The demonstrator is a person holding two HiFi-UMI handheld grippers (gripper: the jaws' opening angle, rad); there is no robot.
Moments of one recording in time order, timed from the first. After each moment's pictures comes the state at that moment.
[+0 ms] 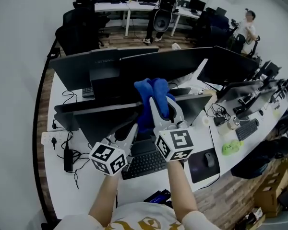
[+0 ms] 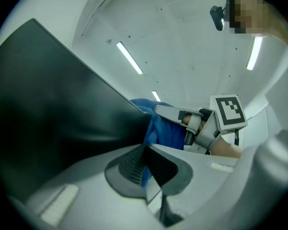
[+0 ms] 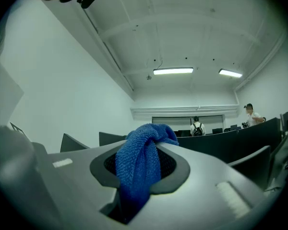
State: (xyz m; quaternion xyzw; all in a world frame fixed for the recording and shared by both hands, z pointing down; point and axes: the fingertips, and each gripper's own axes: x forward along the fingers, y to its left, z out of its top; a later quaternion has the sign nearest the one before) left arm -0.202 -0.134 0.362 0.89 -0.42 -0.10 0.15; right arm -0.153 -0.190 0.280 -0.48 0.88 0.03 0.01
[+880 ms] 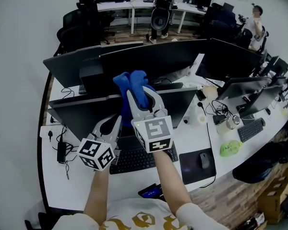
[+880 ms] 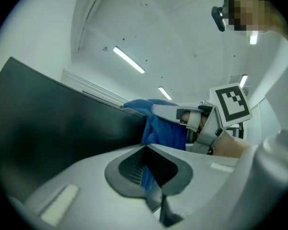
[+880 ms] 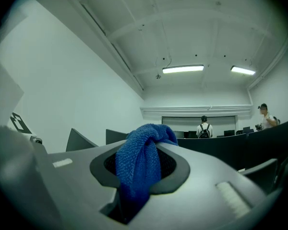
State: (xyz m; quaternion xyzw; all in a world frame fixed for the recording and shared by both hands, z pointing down) left arm -0.168 -0.141 0.356 0.85 -0.51 -0.05 0.11; right arm -0.130 -0.200 0.281 -0.42 0.91 0.06 -0.01
